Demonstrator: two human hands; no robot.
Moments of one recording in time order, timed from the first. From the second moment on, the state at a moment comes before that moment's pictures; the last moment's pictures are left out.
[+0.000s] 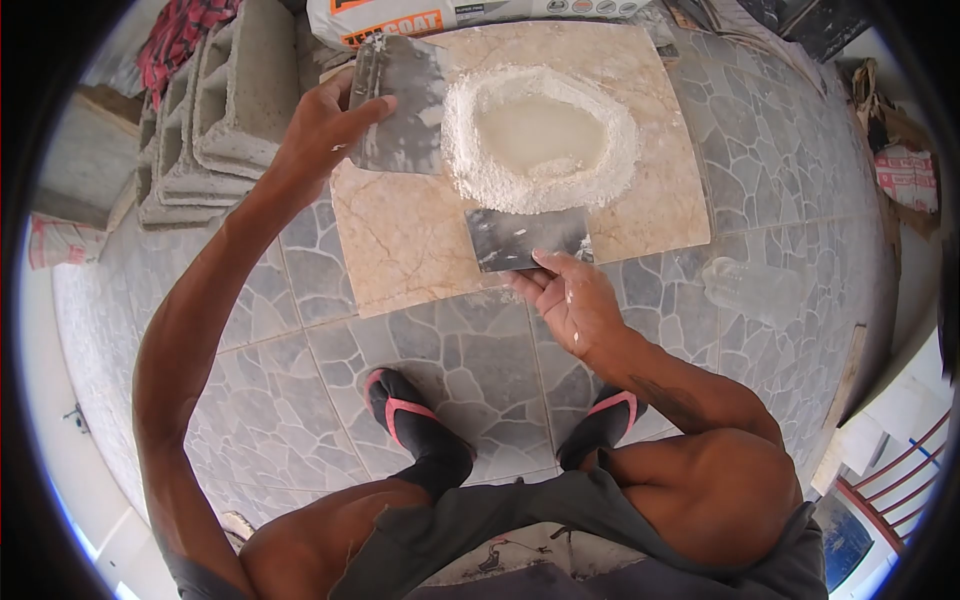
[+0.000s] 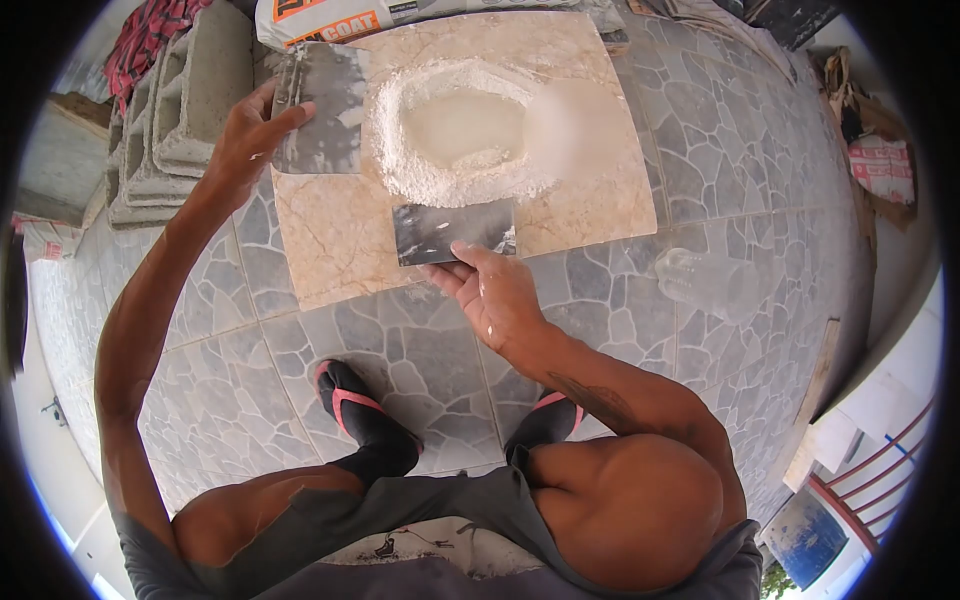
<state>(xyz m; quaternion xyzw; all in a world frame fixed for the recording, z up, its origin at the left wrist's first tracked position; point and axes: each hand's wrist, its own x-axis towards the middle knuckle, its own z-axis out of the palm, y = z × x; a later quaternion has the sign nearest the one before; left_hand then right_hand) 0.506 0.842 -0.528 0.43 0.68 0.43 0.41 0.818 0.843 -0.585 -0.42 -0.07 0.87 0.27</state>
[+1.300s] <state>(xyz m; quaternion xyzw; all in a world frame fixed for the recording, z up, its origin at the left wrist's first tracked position) 0.522 0.847 -0.528 0.43 0.68 0.41 0.42 0.895 0.949 -0.558 -0.49 -0.32 0.80 0.16</state>
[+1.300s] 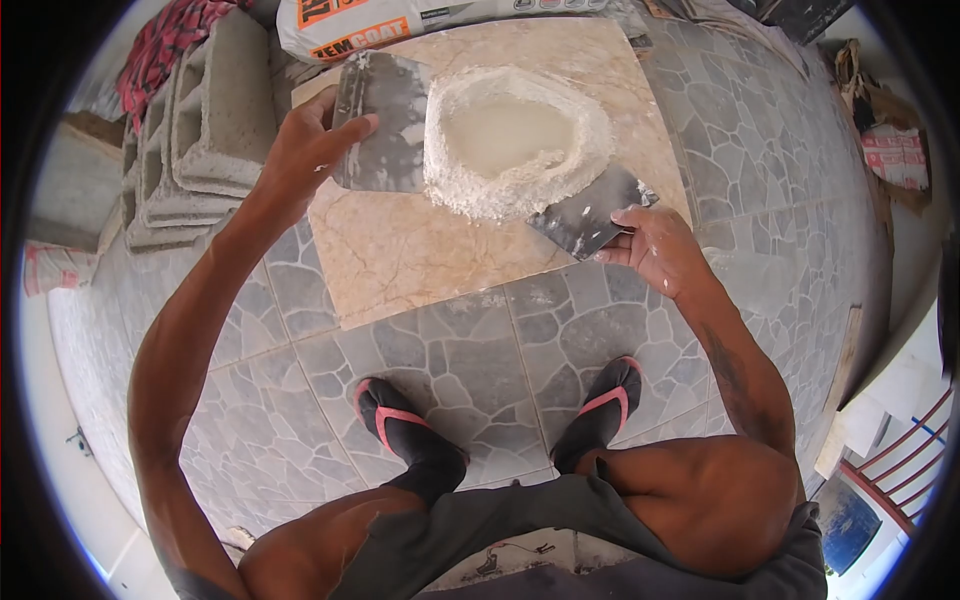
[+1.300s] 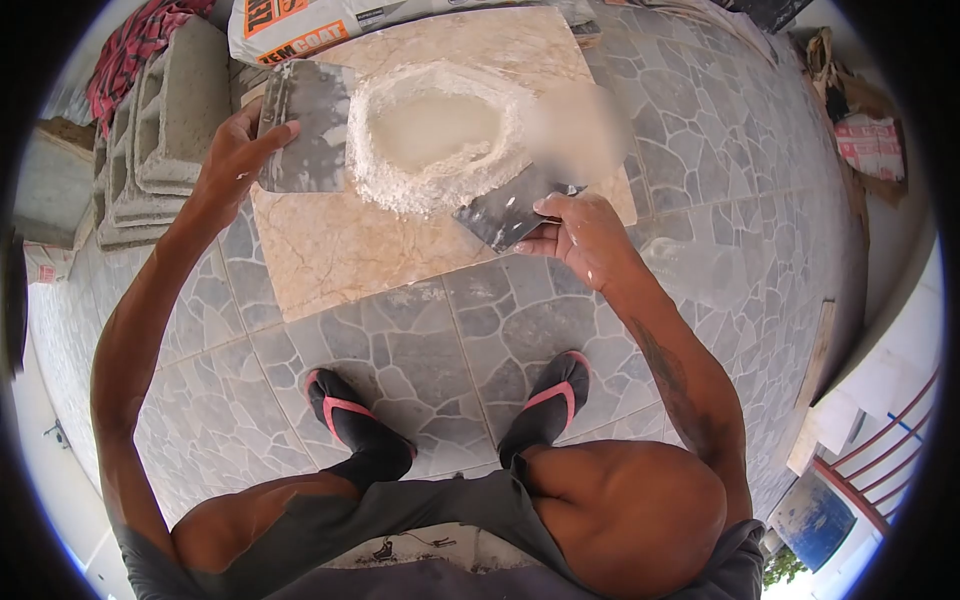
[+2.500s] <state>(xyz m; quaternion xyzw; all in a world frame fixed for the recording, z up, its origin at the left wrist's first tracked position) 0.523 0.841 -0.526 0.42 0.67 0.42 0.44 0.907 1.029 -0.551 -0.50 -0.45 0.74 0.08</state>
